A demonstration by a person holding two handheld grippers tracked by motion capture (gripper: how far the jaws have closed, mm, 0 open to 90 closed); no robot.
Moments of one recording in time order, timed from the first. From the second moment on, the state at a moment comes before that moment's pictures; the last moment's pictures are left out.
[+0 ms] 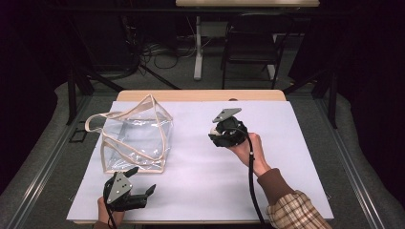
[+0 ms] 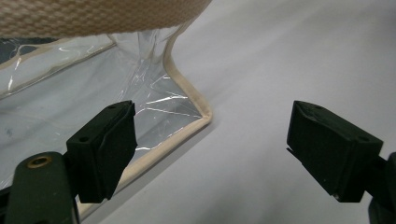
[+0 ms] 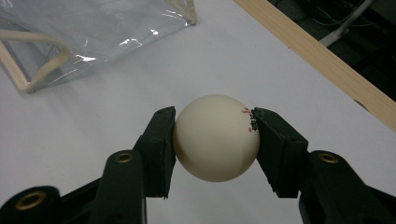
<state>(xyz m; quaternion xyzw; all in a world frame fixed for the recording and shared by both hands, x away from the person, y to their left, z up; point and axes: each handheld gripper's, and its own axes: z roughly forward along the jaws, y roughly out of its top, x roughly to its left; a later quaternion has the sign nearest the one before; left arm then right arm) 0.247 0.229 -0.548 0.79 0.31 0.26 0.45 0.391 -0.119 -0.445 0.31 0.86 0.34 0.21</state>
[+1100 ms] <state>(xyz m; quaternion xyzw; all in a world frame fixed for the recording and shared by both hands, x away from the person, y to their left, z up) 0.246 0.229 -0.547 0.79 0.31 0.26 0.45 0.390 -0.116 -0.413 0.29 0.86 0.35 0.22</state>
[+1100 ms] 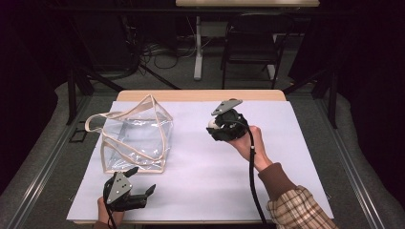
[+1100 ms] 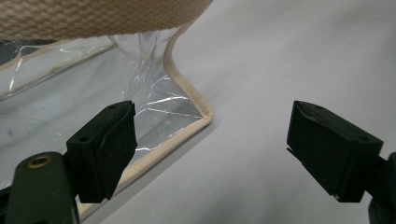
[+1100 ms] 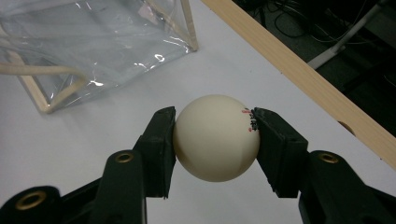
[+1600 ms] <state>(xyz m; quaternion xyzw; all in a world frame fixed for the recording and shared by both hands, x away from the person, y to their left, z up) 0.246 0.230 -0.547 0.79 0.31 0.26 0.45 0.389 -0.116 -0.401 0.29 0.86 0.35 0.23</state>
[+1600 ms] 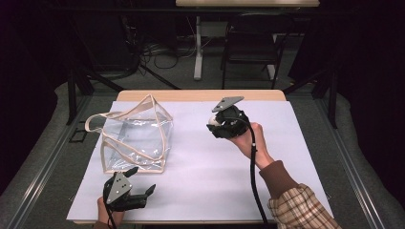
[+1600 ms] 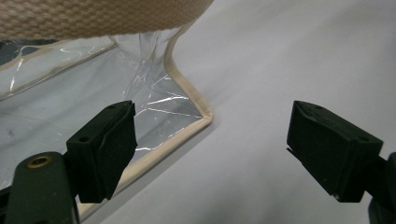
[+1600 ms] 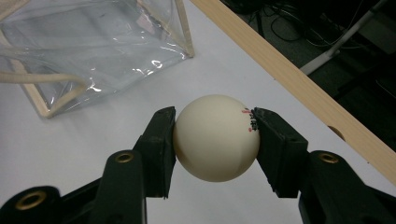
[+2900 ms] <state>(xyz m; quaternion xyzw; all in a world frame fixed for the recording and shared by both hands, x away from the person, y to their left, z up) 0.247 0.229 -0.547 0.79 0.31 0.26 0.45 0.399 -0.097 -0.378 0.27 0.86 0.35 0.24</state>
